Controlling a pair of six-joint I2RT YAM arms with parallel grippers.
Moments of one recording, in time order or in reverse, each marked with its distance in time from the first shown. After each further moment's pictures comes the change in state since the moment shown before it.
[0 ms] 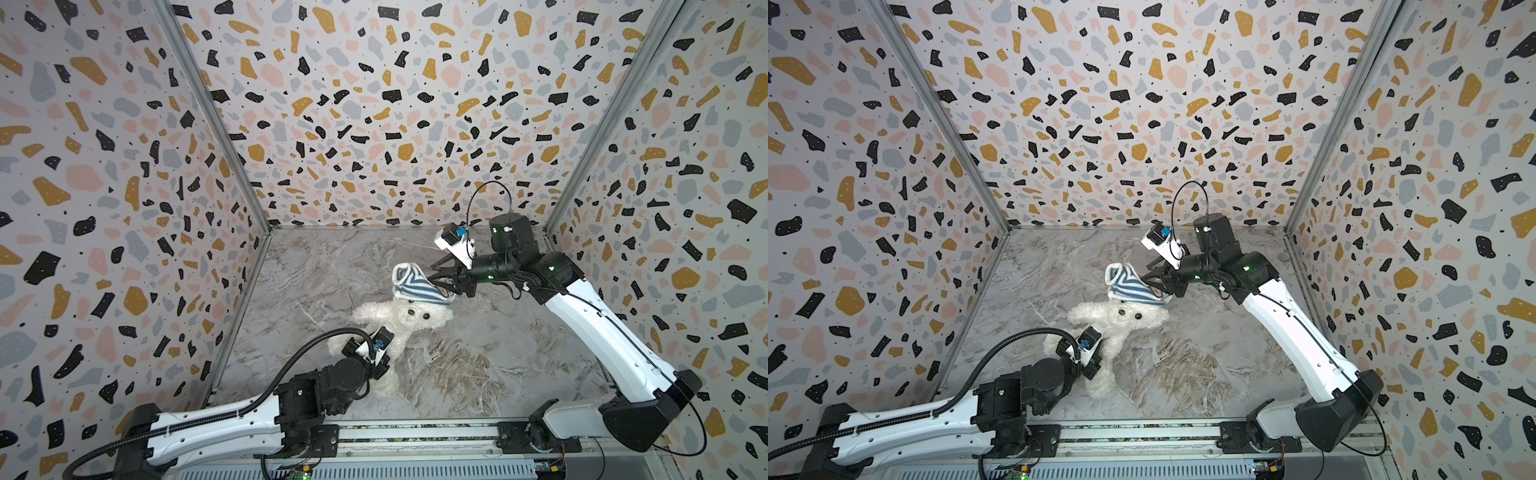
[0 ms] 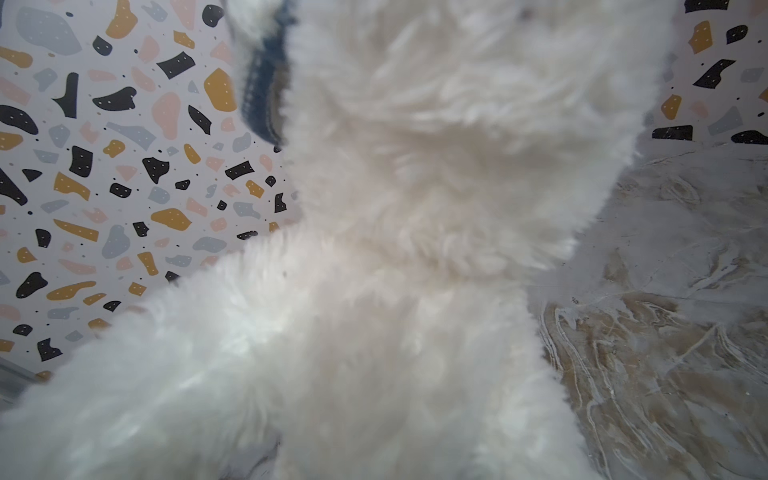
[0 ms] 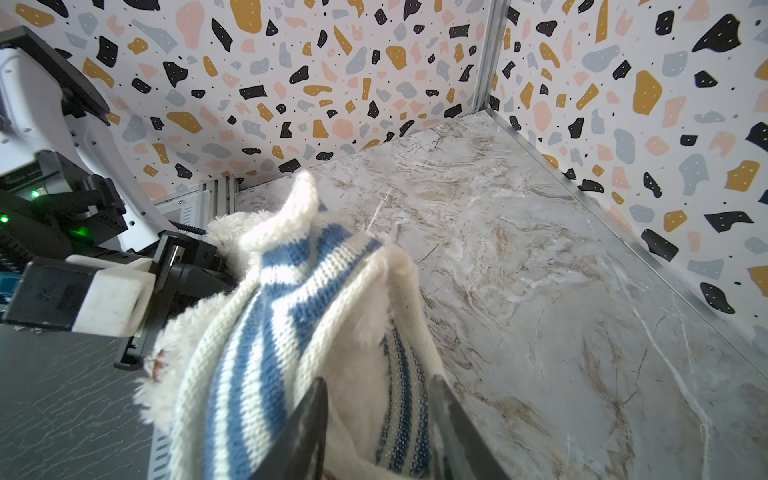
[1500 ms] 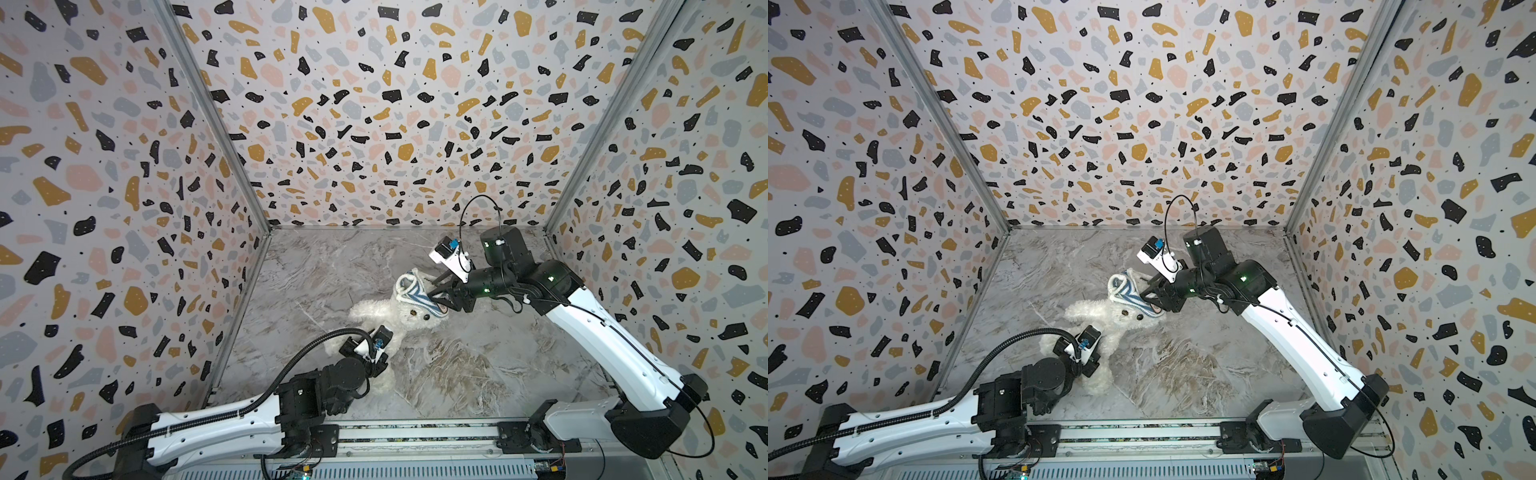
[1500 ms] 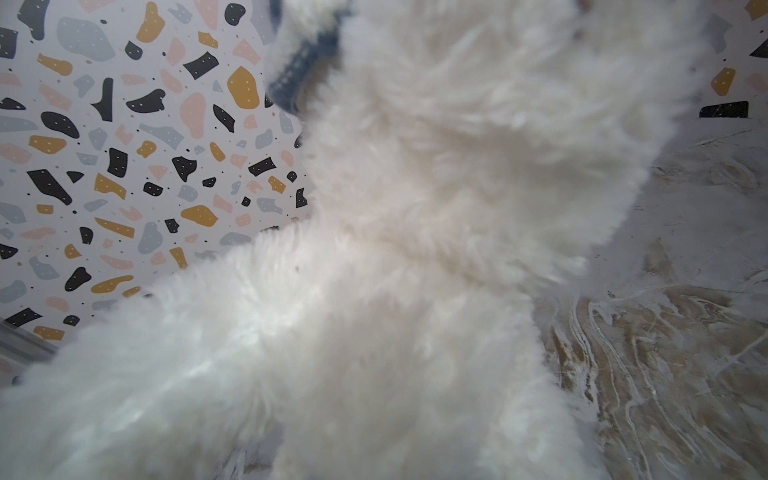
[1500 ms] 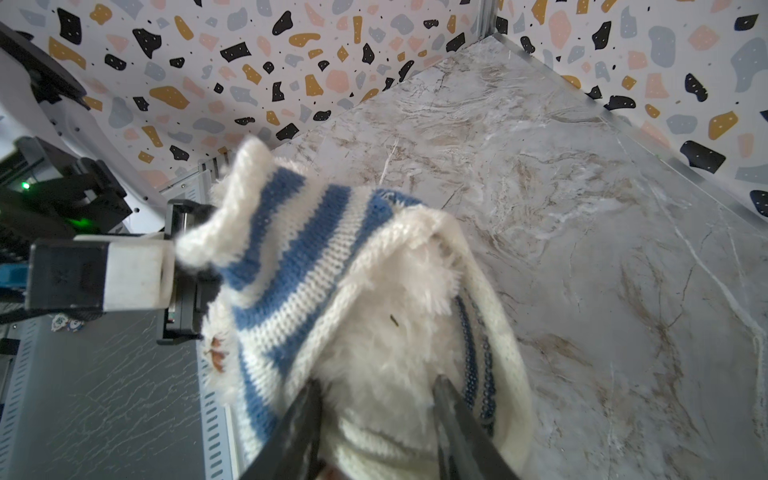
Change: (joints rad) left arm -0.001 0.010 0.000 -0.005 -0.061 0.037; right arm 0.089 -0.016 0.001 -0.103 0.124 0.139
